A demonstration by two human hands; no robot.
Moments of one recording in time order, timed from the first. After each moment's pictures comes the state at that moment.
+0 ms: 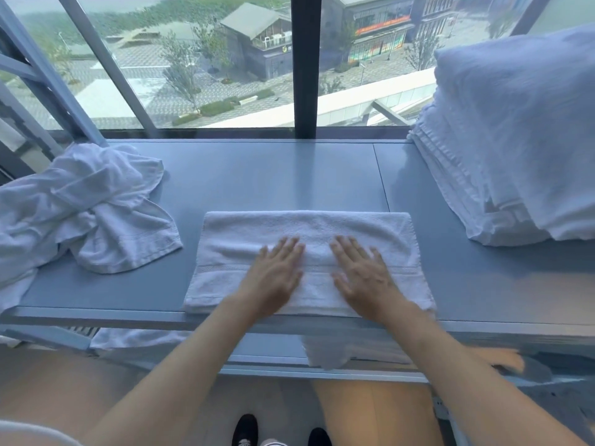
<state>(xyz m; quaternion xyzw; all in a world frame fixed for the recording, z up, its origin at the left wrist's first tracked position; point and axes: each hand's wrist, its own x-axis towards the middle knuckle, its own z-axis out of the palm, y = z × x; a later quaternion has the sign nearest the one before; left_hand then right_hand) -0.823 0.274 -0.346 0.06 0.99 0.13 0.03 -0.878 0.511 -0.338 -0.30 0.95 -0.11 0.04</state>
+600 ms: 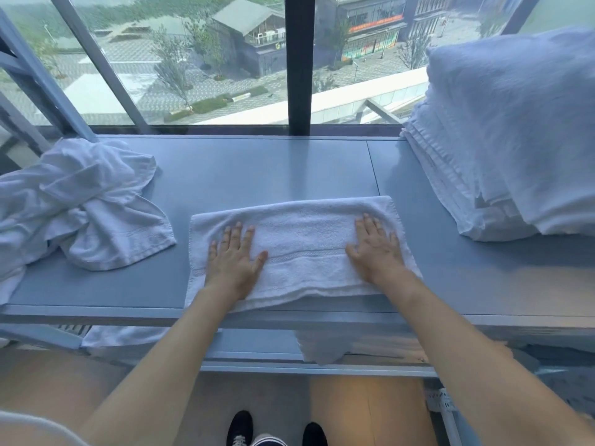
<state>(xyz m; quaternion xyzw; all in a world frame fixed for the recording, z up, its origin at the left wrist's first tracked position) -0.827 0.226 -0.359 -0.15 0.98 0.07 0.05 -0.935 0.523 -0.344 -0.13 0.98 -0.08 0.08</state>
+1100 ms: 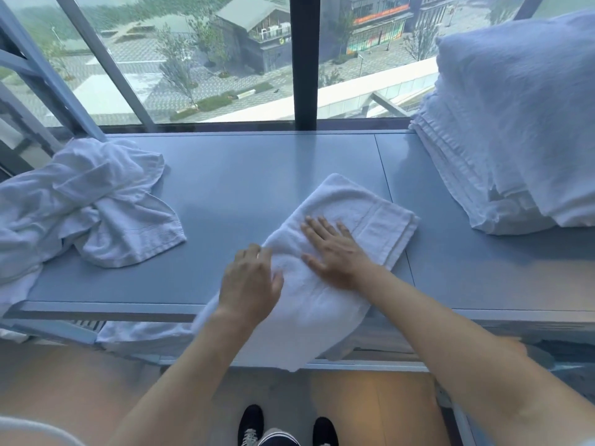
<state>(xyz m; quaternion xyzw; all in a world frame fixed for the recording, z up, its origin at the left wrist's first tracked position) -0.773 0.273 -0.315 -0.10 0.99 0.09 -0.06 -0.915 0.456 -0.355 -0.39 0.91 -0.09 0.07</state>
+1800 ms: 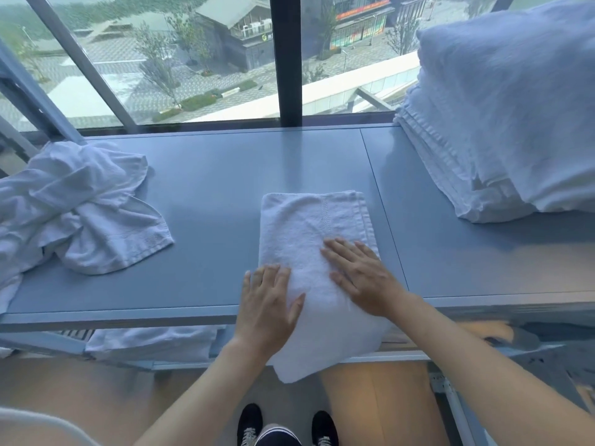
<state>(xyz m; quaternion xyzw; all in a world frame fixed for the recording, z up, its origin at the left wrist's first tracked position) -0.747 0.309 -0.356 -0.01 0.99 0.12 -0.06 -0.868 0.535 -0.358 -0.37 0.92 -0.15 0.04</state>
